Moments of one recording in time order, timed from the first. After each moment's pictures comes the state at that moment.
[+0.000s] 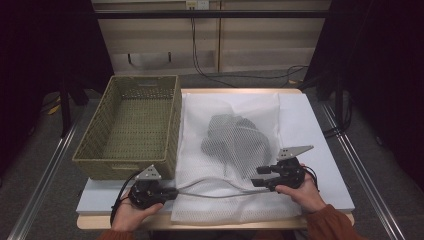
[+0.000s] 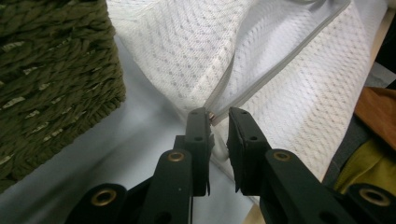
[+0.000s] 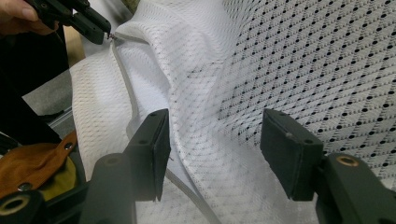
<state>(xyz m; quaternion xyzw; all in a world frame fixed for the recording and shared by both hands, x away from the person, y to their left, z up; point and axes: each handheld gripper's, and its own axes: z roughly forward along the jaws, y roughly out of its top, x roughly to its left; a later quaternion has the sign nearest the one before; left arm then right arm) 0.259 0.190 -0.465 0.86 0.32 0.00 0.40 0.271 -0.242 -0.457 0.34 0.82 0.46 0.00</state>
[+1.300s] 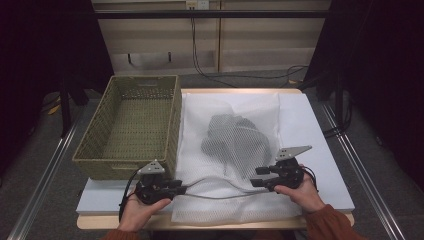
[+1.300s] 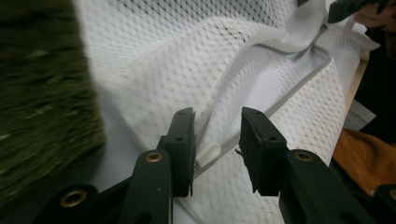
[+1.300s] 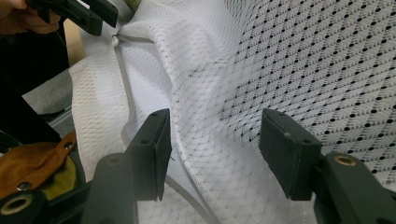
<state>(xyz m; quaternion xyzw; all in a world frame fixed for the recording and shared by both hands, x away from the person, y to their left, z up) 0.265 0.180 -0.457 0.82 0.36 -0.01 0.45 0.272 -0.240 -0.458 0.33 0.82 0.46 0.00</state>
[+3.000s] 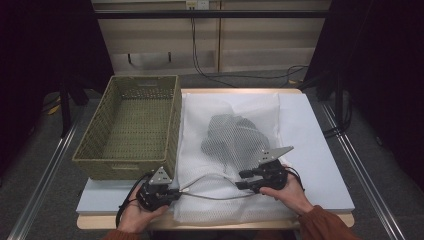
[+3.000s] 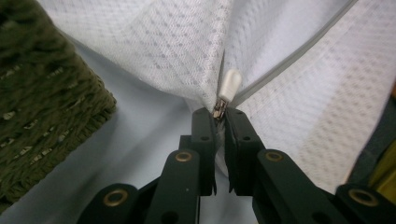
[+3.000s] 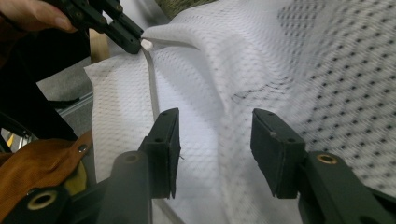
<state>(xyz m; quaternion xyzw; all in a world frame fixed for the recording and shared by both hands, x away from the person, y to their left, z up) 0.253 0.171 -0.463 0.89 0.30 0.05 0.35 0.275 -0.194 -0.458 0.28 0.84 0.46 -0.02</state>
